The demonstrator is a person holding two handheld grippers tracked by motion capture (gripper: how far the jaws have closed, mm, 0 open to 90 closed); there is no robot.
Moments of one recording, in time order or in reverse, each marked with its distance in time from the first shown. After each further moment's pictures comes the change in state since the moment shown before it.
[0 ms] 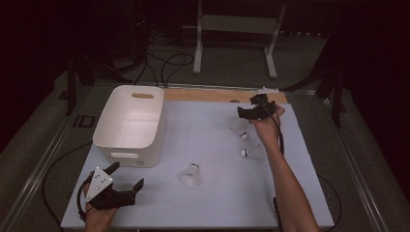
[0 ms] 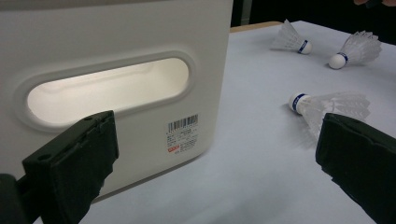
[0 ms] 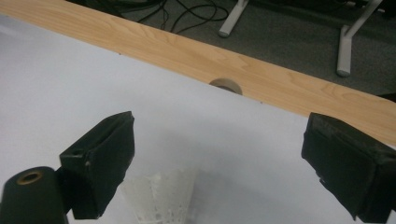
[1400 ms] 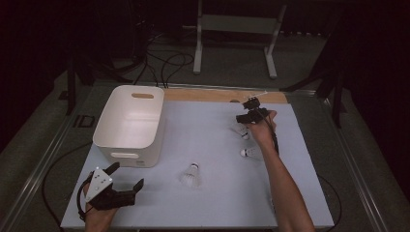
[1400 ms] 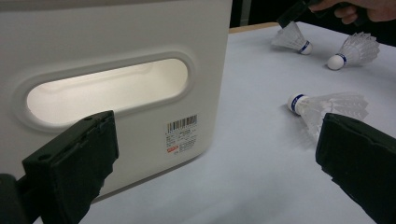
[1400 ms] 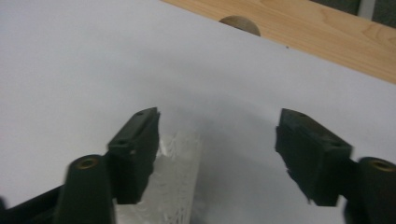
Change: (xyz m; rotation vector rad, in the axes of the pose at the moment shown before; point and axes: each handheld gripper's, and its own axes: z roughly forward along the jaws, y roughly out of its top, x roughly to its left) left arm 0.000 0.000 0.000 -0.002 -0.004 -0.001; right arm 0.004 -0.015 0.037 0.224 0.005 -0.003
